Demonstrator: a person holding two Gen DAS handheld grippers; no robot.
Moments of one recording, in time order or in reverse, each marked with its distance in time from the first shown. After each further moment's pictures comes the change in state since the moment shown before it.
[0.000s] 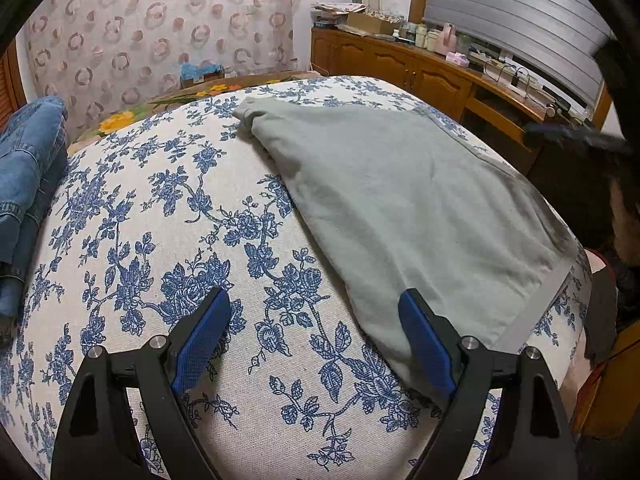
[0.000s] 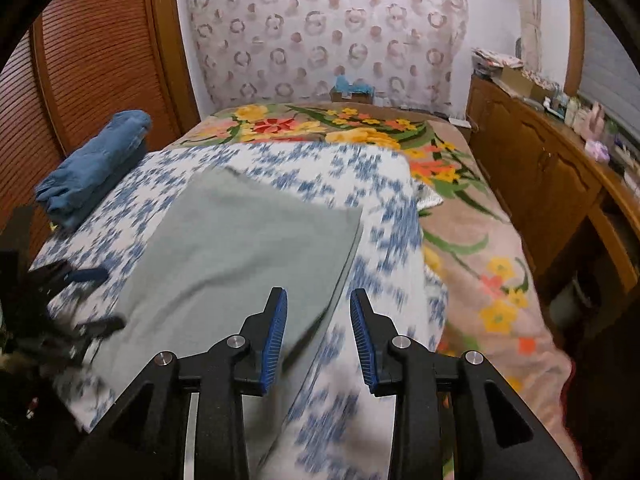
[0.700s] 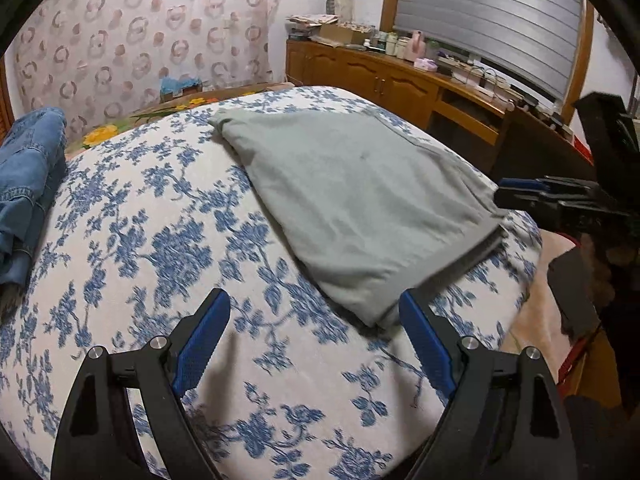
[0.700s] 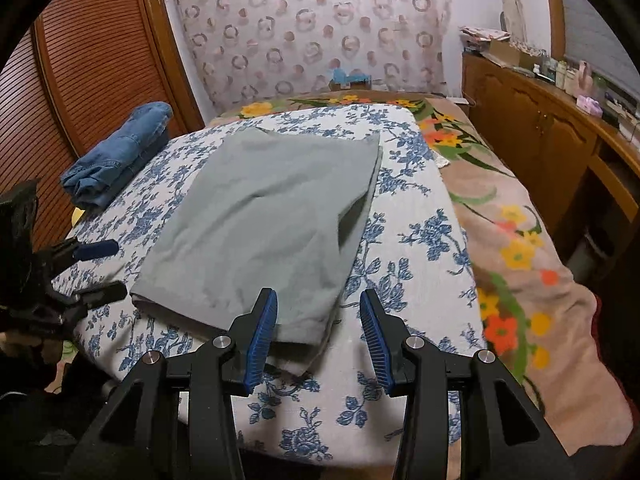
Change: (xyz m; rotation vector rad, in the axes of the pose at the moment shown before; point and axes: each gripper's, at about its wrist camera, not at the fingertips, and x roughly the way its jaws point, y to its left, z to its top) left arm -0.048 -0.020 -0.037 0.055 -0.037 -0.078; right arm -0.036 0.016 -0.070 0.099 0.005 0.043
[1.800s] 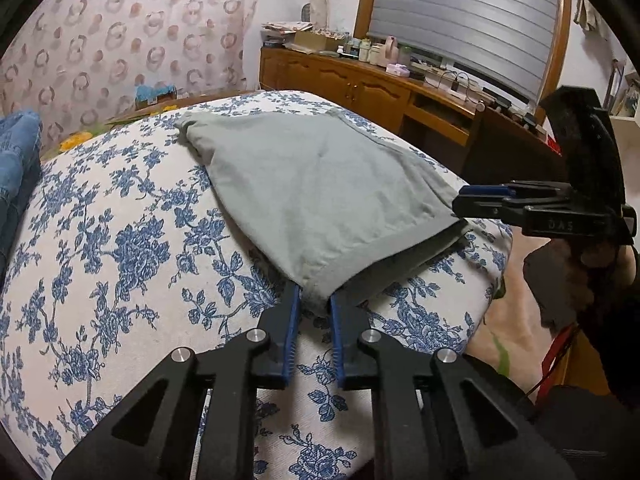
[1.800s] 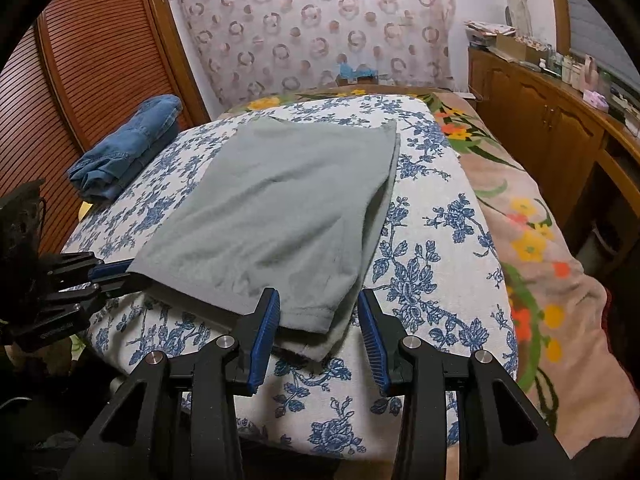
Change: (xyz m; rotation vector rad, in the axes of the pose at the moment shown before) left arm -0.001 -0.017 -0.006 0.014 -0.038 -0.091; right arm 0.009 0.018 -0.007 0.009 0.009 0.017
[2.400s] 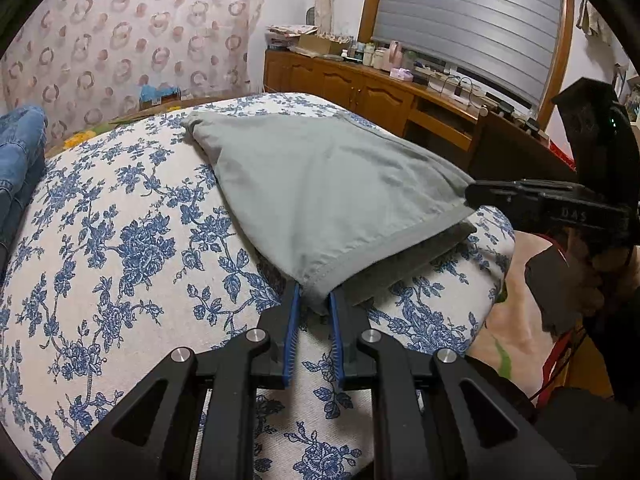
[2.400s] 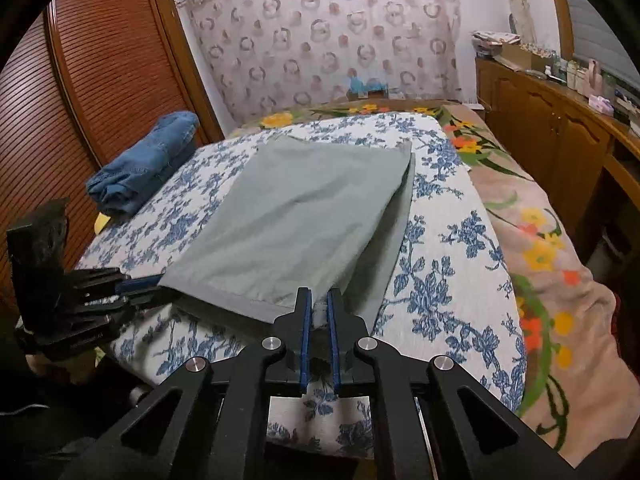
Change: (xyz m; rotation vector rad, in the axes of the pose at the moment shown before) left arm -0.002 0.000 -0.004 -0.010 -0.014 0.007; right arm -0.009 0.007 -0.002 0.001 -0.044 0.042
